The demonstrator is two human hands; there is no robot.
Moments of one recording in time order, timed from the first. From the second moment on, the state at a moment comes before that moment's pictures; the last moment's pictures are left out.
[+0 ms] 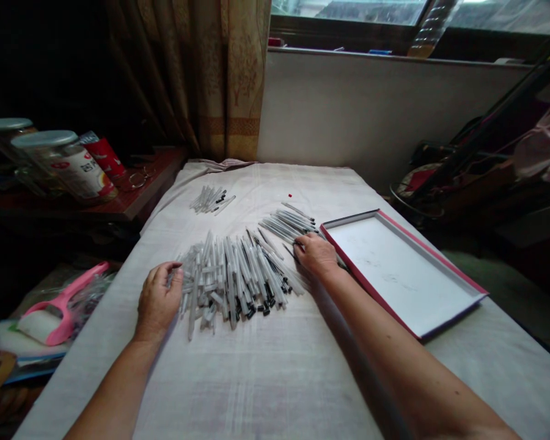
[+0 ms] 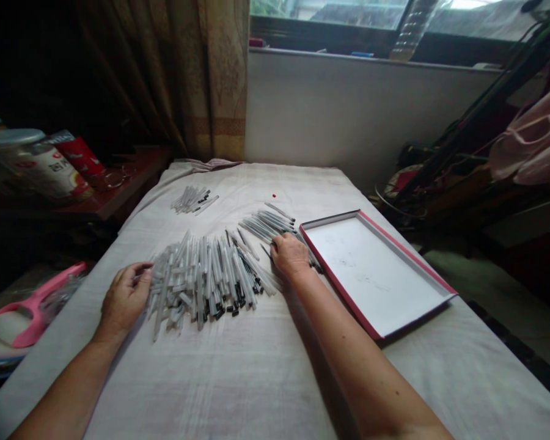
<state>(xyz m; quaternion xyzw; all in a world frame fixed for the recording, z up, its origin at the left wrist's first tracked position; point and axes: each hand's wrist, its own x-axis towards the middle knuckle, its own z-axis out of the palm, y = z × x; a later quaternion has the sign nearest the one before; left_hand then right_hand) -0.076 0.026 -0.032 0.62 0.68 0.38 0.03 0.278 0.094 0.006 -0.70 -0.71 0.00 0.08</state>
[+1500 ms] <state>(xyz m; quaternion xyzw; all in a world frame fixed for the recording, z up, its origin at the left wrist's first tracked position) -0.002 -0.016 0.005 0.86 0.38 0.32 -0.13 0.247 -0.007 0.004 -0.50 -0.50 0.51 0.49</state>
